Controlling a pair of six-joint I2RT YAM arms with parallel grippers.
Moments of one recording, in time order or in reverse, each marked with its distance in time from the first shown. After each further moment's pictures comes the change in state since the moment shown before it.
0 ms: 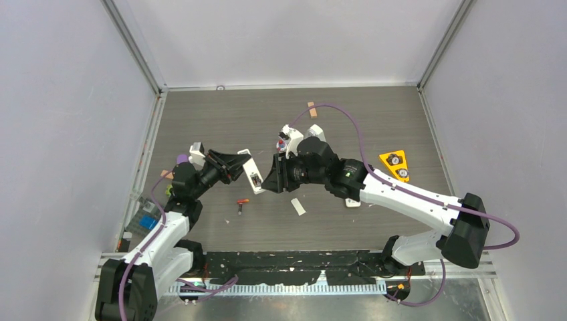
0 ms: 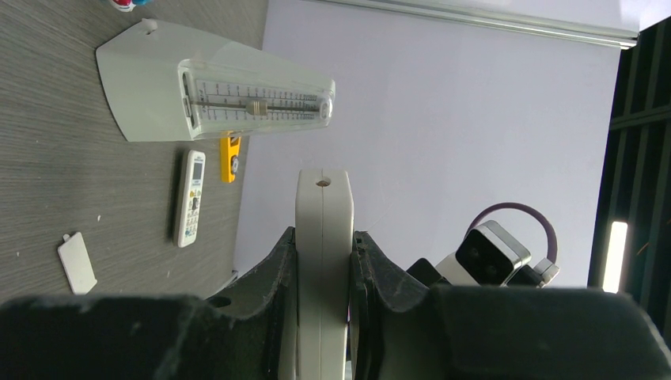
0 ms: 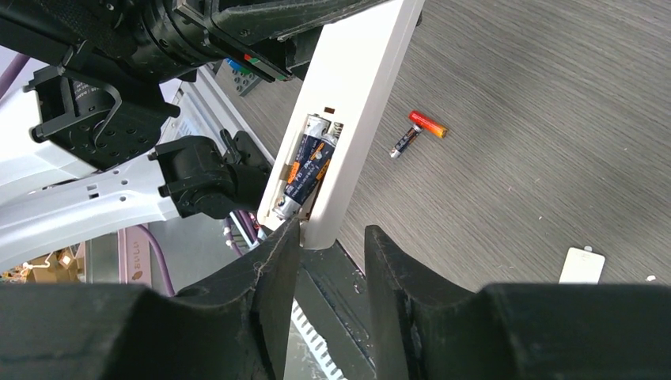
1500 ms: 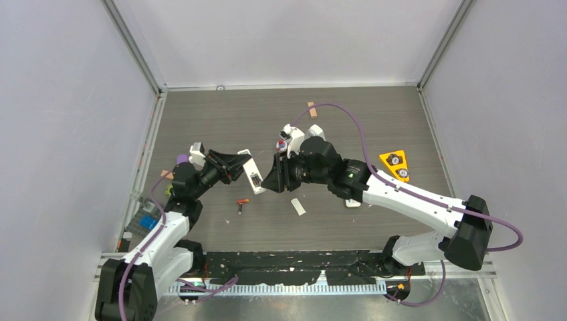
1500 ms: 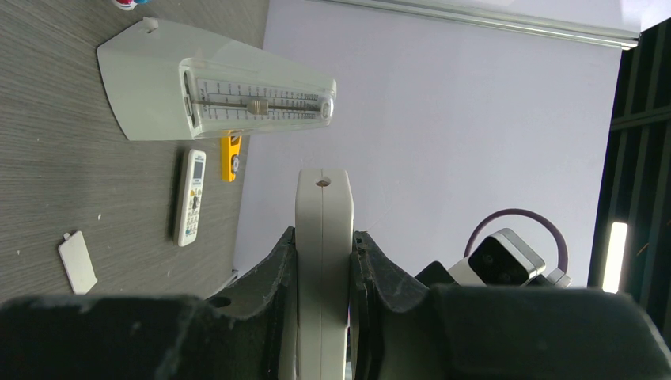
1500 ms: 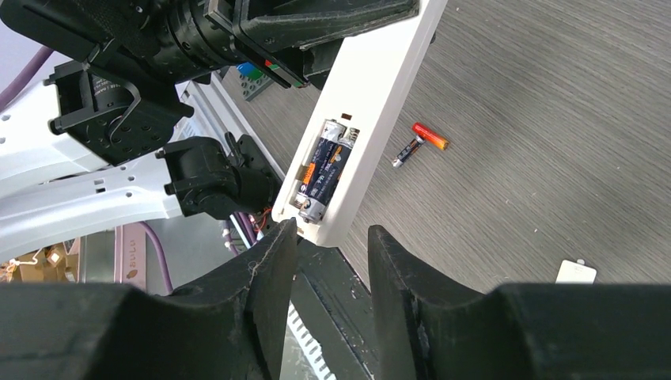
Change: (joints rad) left arm 0.000 0.001 0.000 -0.003 0.000 0.000; right arm 0.000 -0.024 -0.006 0.021 -0.005 -0.034
